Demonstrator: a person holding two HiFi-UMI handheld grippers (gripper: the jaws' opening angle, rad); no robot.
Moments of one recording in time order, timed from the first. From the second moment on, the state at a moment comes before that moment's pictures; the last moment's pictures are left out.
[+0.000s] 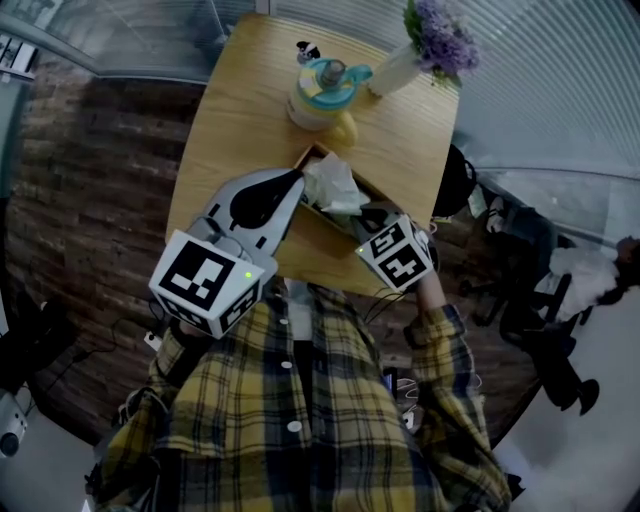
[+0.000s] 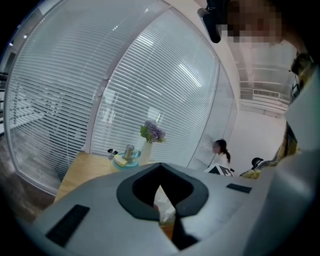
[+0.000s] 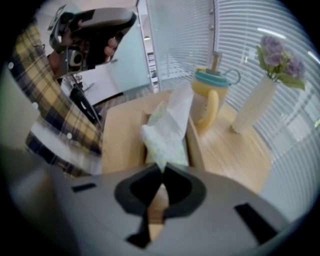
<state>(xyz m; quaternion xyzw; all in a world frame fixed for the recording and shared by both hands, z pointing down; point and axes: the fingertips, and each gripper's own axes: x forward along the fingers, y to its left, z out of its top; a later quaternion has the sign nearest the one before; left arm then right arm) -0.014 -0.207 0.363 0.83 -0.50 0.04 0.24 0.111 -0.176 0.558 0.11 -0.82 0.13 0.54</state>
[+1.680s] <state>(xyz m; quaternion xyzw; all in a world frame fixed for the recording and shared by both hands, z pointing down) 0.027 -0.214 0.339 0.87 -0.44 0.05 0.21 0.136 -0.221 0.355 0.38 -0.89 0.14 0.21</state>
